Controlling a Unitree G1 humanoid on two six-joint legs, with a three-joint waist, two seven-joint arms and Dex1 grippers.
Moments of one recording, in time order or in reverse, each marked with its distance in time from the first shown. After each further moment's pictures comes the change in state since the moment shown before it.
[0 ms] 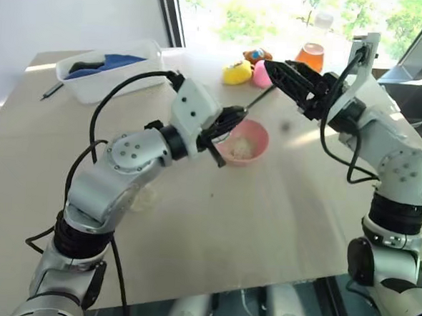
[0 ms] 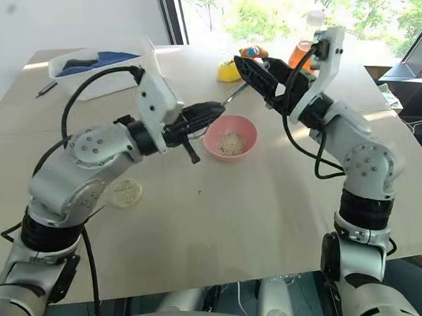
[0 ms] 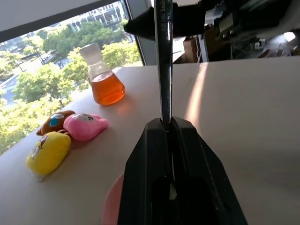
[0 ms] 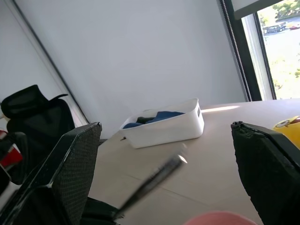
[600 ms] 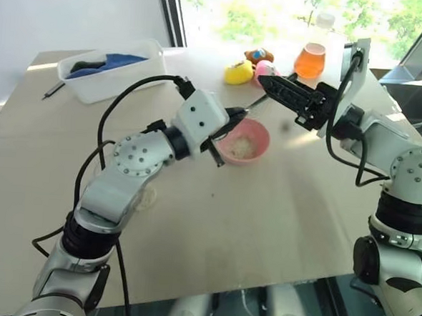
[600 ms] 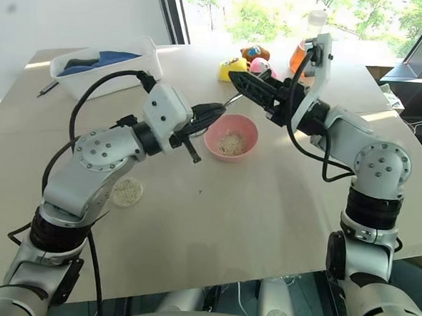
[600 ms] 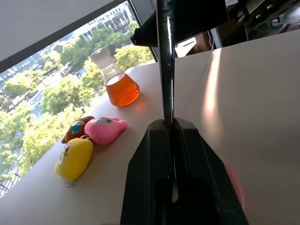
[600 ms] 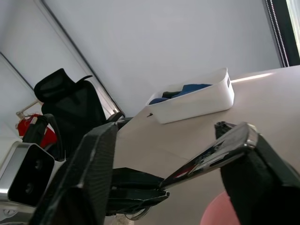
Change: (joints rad) left arm 0.005 -0.045 -0.027 0.043 0.167 -0.110 -0.078; right arm 0.004 -0.039 -0.004 0.001 0.156 0.114 -0.052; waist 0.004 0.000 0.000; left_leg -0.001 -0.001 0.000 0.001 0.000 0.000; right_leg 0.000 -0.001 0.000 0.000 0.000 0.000
